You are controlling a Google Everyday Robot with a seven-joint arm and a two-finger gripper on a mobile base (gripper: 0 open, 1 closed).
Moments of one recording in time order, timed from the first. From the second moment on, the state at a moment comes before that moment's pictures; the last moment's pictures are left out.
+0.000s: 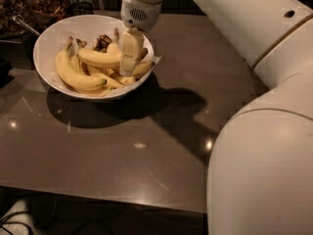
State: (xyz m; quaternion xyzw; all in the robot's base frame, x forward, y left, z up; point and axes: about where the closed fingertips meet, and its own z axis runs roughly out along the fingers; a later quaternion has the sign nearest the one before) arm 0.622 0.055 0.933 -0.66 0.73 0.06 0.13
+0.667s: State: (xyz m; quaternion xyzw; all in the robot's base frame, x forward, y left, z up) arm 0.630 0.068 0.933 -0.67 0.73 0.06 0.12
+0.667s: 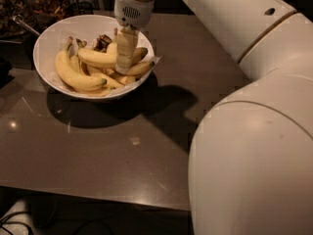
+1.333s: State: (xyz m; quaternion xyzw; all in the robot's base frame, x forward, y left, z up) arm 0.641 0.083 0.925 -0.68 0.72 0.07 0.12
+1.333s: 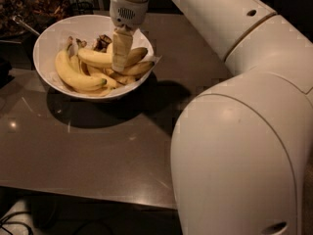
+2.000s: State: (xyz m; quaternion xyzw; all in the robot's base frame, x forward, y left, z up) arm 0.642 0.096 0.916 -0.69 0.71 0.09 0.11
